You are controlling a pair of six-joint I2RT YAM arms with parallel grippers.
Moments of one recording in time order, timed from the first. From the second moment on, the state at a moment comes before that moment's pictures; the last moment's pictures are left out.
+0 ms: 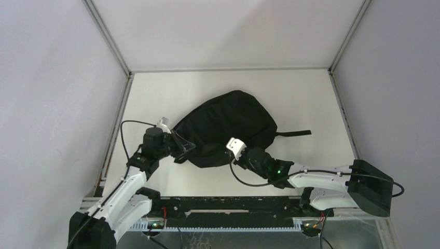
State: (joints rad) left arm -0.29 0.82 0.43 -0.19 0.33 -0.90; right arm 1.10 1.19 0.46 0.29 0.27 -0.20
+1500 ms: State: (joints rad) left arm -0.37 1.03 0.86 -0.38 0.16 -0.55; right arm 1.15 1.02 0.46 0.14 0.29 -0.11
